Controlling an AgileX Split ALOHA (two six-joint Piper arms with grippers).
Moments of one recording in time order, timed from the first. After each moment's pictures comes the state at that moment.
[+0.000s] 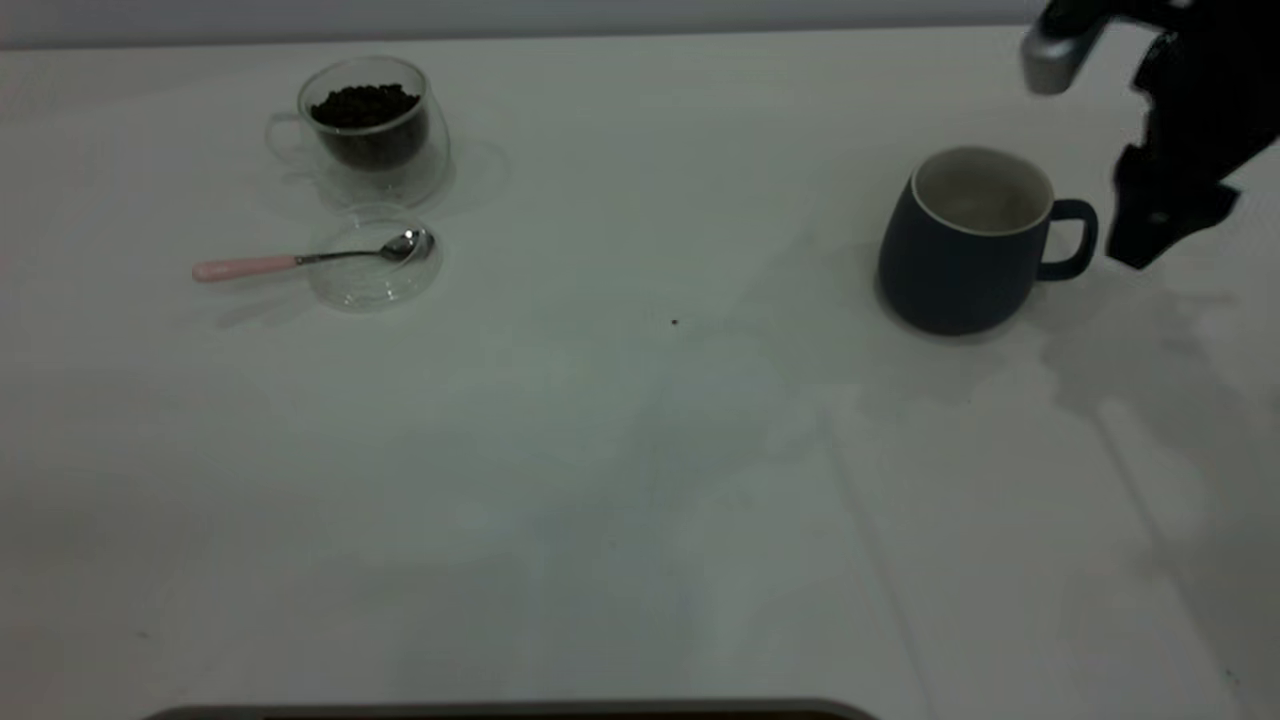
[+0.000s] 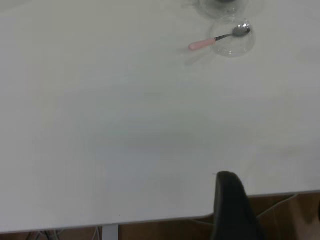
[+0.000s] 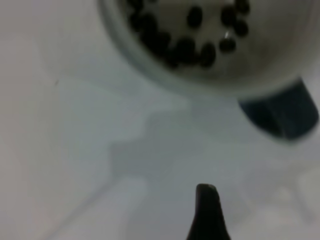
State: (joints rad) left arm 0.02 -0.02 -0.49 -0.06 1.13 0.08; right arm 0.11 2.17 -1.21 -0.03 0.44 -0.81
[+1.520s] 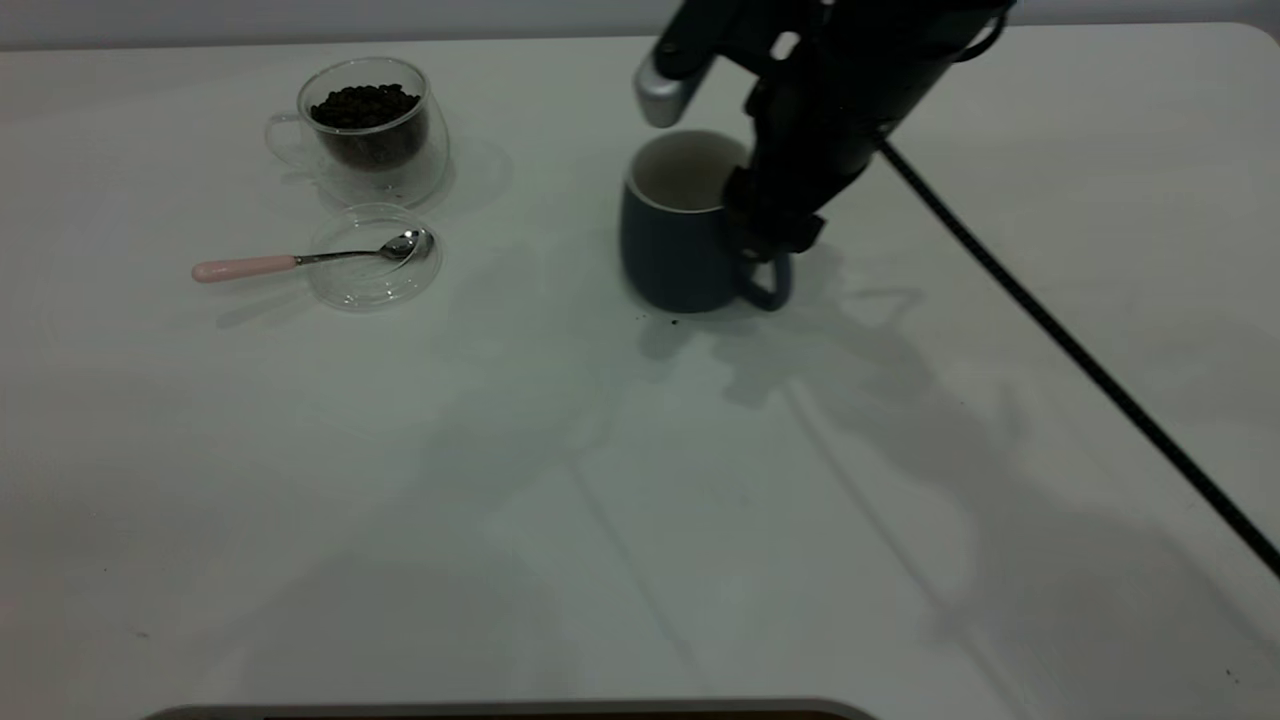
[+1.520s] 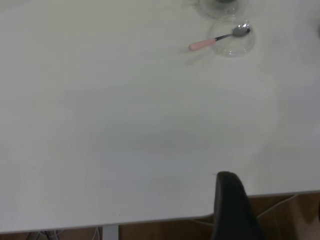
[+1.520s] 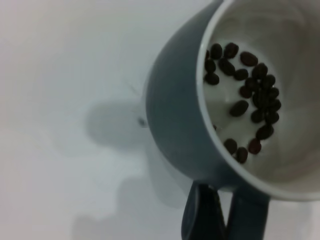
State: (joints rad) left arm 0.02 -0.02 -0.49 -0.06 1.13 0.08; right arm 0.52 2.29 -1.32 0.25 0.12 -0.82
